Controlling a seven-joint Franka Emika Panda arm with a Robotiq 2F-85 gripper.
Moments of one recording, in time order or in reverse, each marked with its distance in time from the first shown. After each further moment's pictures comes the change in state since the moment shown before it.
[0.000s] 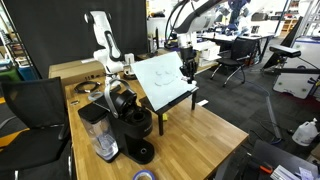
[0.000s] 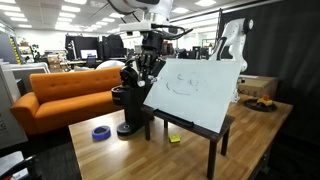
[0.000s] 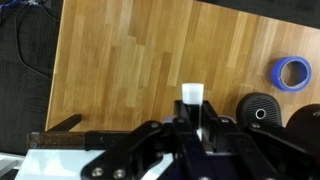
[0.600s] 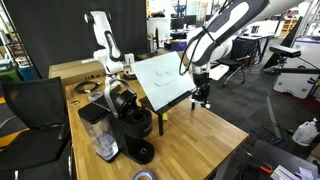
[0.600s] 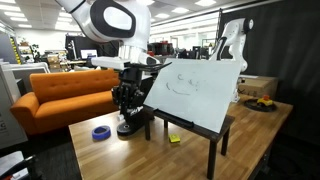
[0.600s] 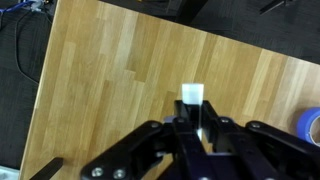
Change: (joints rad) arm 0.007 -0.128 -0.005 -0.447 -0.071 0.313 -0.027
